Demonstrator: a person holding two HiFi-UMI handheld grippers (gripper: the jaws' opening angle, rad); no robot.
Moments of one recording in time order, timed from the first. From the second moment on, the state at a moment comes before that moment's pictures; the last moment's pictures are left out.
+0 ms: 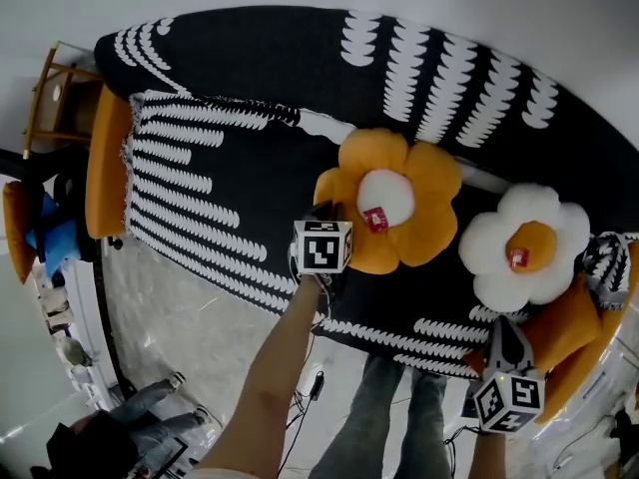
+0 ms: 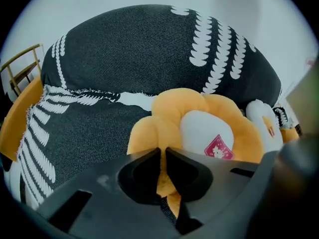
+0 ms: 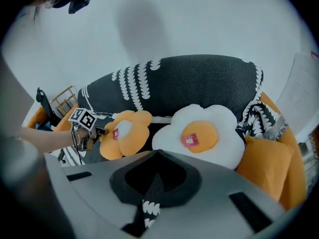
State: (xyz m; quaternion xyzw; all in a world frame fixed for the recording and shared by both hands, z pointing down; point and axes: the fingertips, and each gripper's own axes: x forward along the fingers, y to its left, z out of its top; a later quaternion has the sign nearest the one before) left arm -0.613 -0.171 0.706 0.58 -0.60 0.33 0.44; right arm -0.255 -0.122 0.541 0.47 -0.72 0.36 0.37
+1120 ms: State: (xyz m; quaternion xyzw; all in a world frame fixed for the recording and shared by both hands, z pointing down) left arm -0.578 -0.173 0.529 0.61 -0.61 0.29 0.40; right arm -0.208 -0.118 0.400 0.53 -0.73 0.32 0.30
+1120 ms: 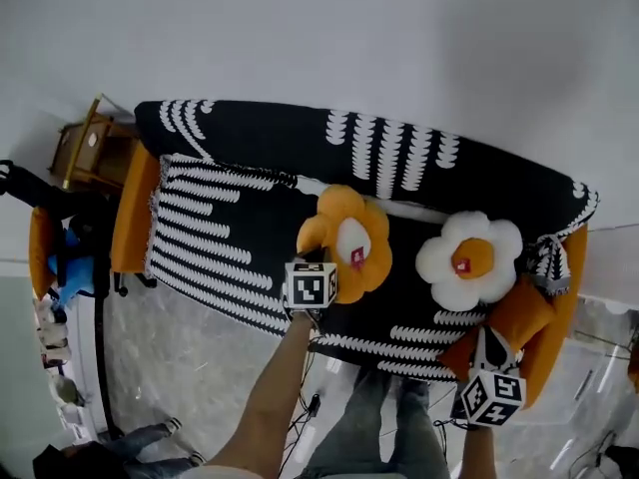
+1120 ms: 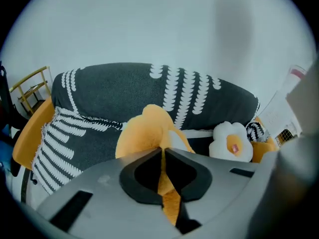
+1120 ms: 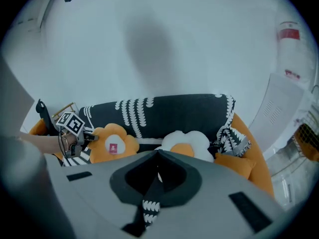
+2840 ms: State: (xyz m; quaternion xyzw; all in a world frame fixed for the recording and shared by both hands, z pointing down) left arm -0.199 -0.159 0.236 0.84 -0.41 0.20 0.30; right arm 0.122 0.011 0.199 0.81 -0.53 0.24 0.08
